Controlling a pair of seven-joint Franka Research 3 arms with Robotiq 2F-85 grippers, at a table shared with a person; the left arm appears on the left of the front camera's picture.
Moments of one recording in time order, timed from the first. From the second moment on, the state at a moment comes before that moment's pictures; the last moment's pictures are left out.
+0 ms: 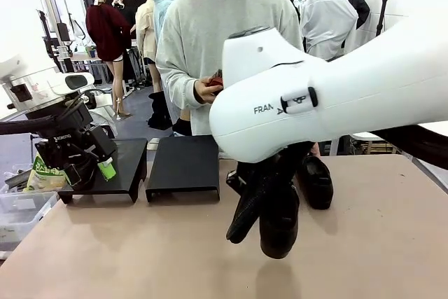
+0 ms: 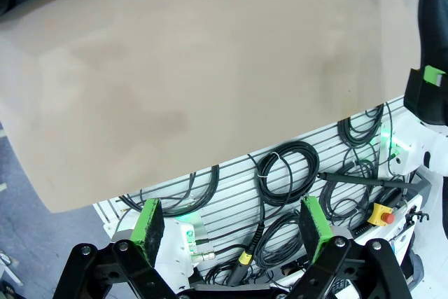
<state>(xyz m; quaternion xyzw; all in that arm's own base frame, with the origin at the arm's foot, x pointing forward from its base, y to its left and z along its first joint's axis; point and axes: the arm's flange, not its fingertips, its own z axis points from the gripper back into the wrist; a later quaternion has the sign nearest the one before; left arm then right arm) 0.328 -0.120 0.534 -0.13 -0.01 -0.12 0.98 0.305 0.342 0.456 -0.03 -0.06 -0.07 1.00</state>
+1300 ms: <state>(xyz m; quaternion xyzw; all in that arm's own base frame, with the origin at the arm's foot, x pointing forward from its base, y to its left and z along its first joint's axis) 0.328 -0.120 0.534 -0.13 -0.01 -0.12 0.98 0.323 0.372 0.363 -0.05 0.04 -0.02 1.00</state>
